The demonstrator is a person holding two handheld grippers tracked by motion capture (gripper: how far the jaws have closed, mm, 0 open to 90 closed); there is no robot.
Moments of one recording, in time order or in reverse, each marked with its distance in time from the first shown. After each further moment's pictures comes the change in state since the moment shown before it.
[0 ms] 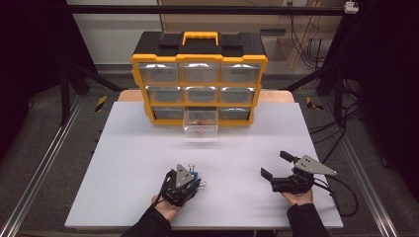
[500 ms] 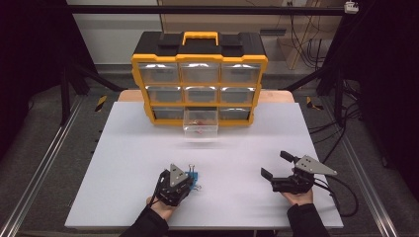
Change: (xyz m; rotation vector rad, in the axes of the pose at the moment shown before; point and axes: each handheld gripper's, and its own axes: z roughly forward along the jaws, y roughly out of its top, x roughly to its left) left arm 0.007 -0.004 -0.006 0.012 0.042 -0.033; right arm 0.000 0.000 0.000 -0.001 0.001 0.002
